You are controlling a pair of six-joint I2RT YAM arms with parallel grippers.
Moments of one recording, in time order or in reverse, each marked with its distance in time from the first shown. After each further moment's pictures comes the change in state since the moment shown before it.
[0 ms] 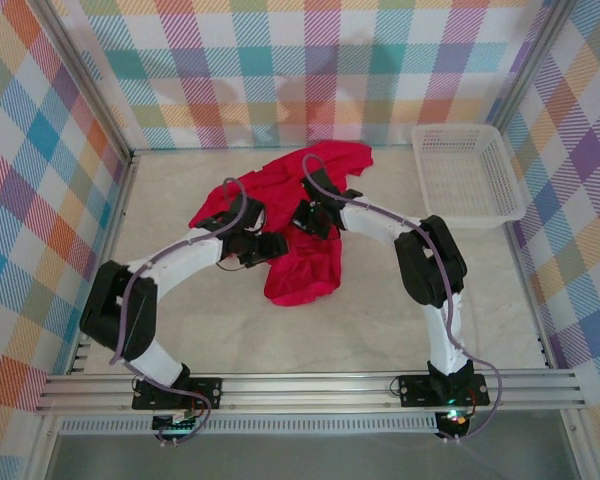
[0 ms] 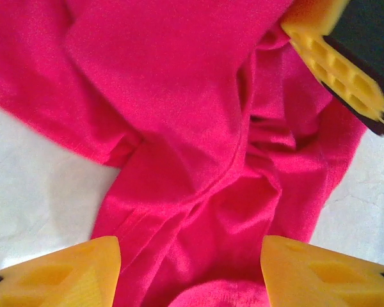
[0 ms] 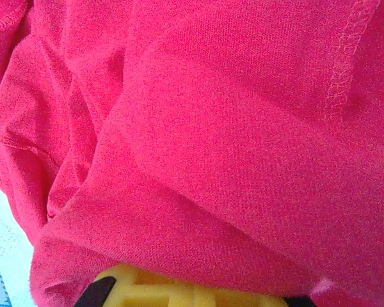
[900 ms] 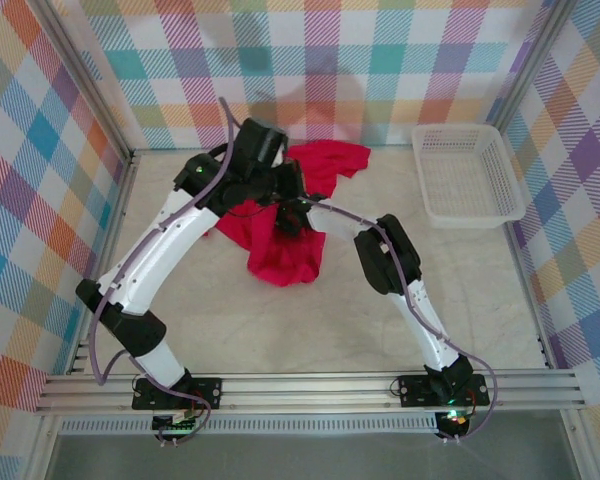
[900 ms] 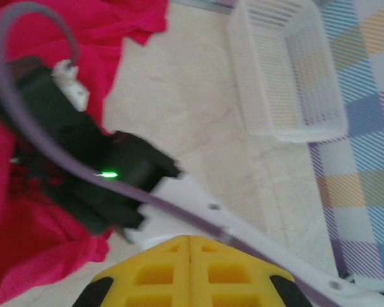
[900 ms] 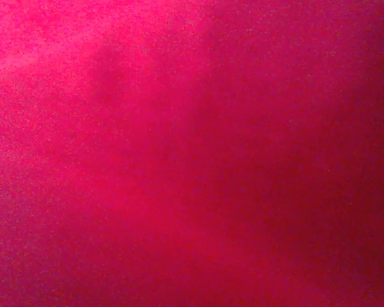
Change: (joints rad) left arm -0.180 0.030 0.913 -0.581 -0.224 0.000; right arm 0.064 0.351 0.361 0.035 0.124 0.169
